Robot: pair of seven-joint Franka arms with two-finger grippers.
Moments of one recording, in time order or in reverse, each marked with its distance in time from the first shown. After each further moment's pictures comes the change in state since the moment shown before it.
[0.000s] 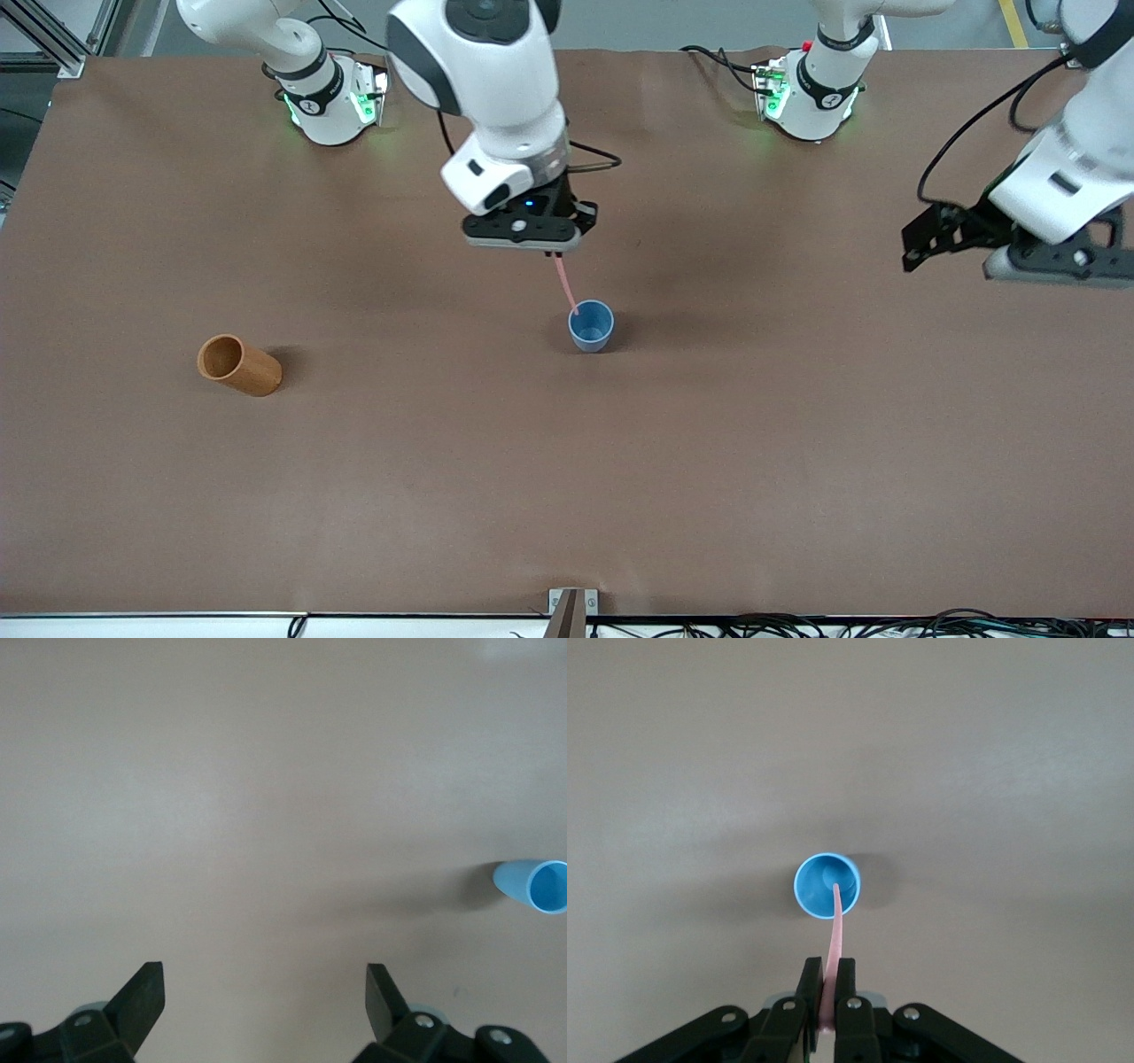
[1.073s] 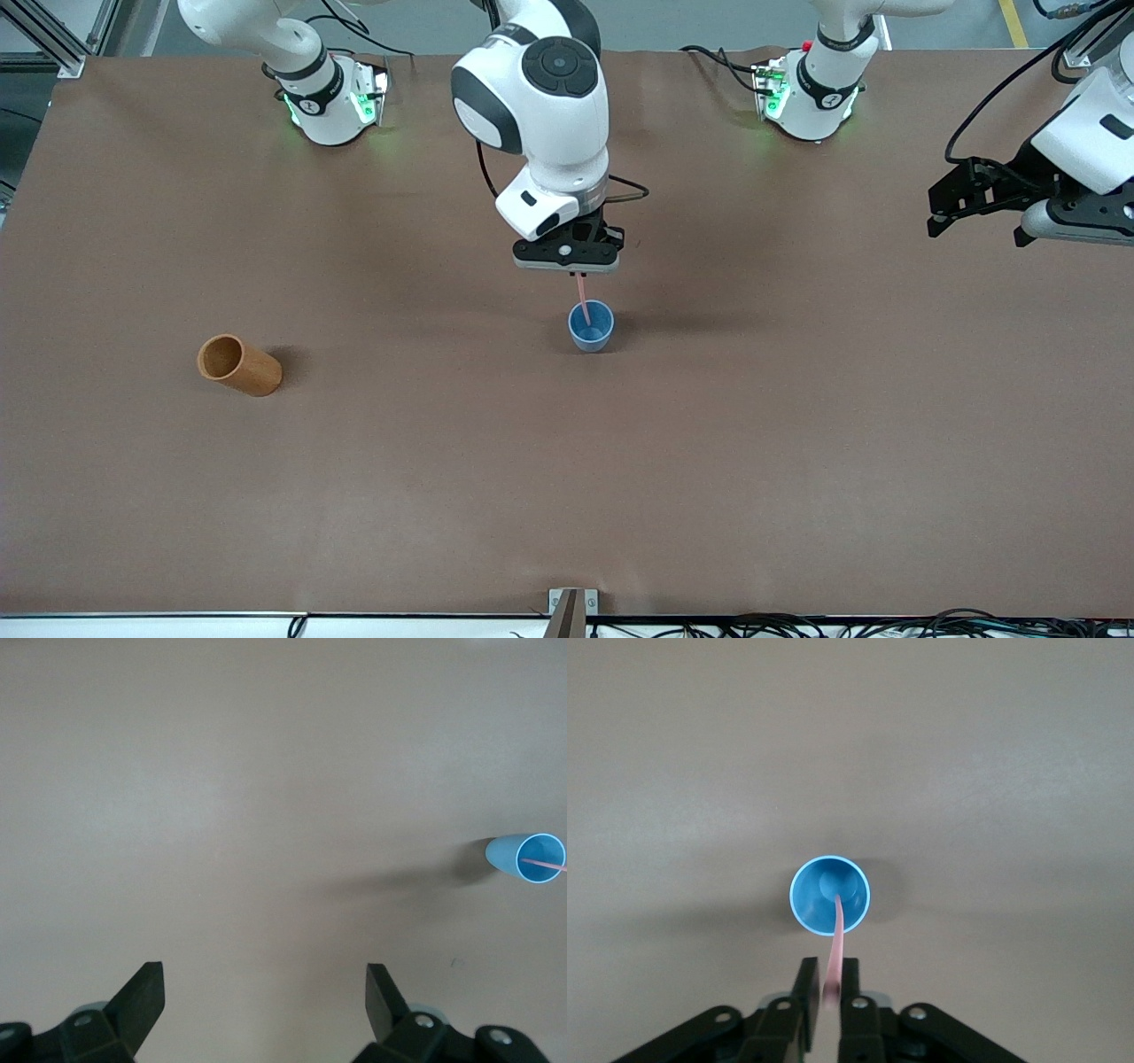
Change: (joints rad) left arm 0.008 0.006 -0.001 0.070 0.000 -0.091 0.038; right arm 0.036 0.089 -0.013 0.002 -0.053 0.063 0.016
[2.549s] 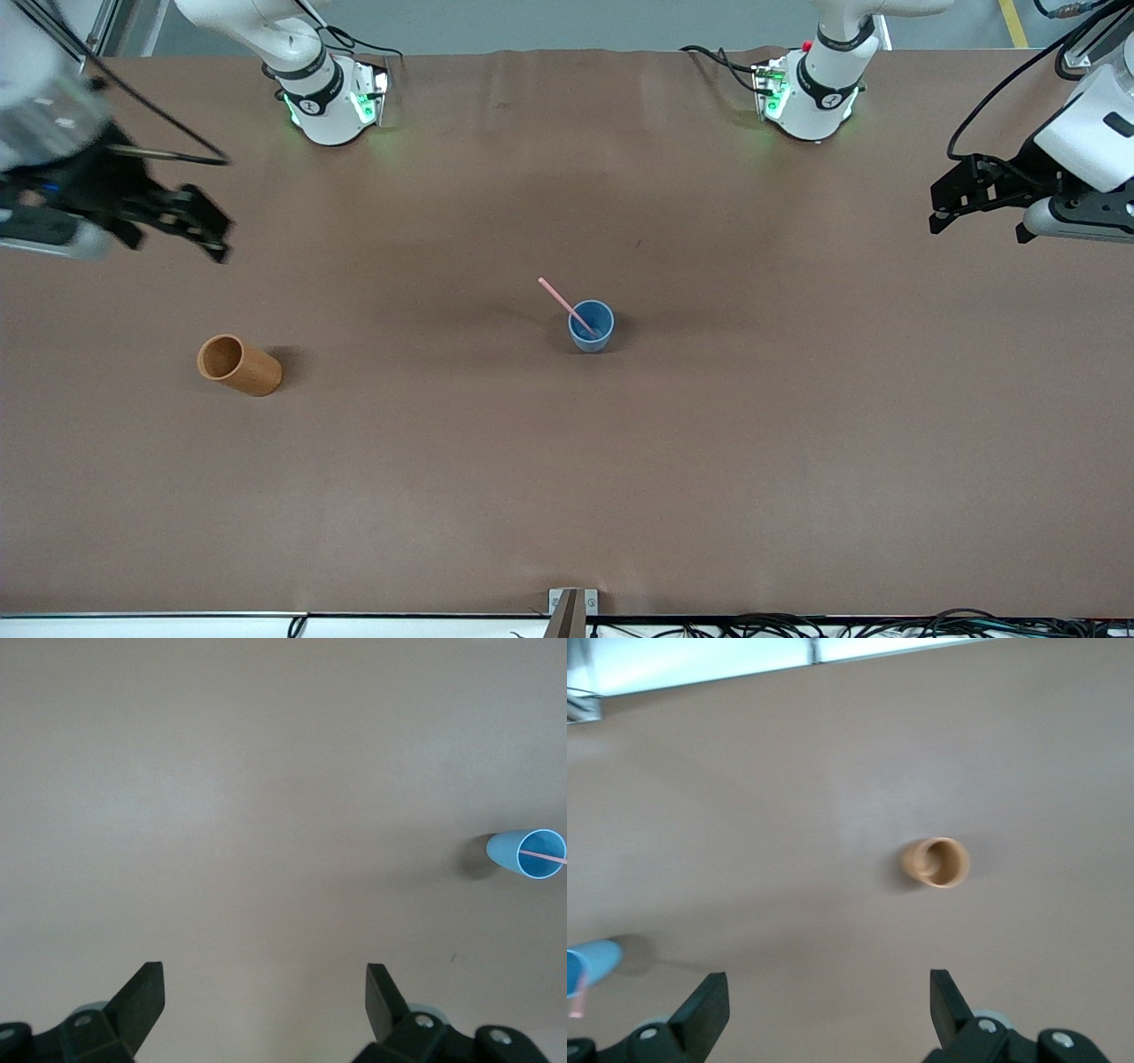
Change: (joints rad) left arm 0.003 0.001 0.001 0.007 0.000 -0.013 0.002; right arm -0.635 -0.459 -0.024 -0.060 -0.006 -0.430 -0.613
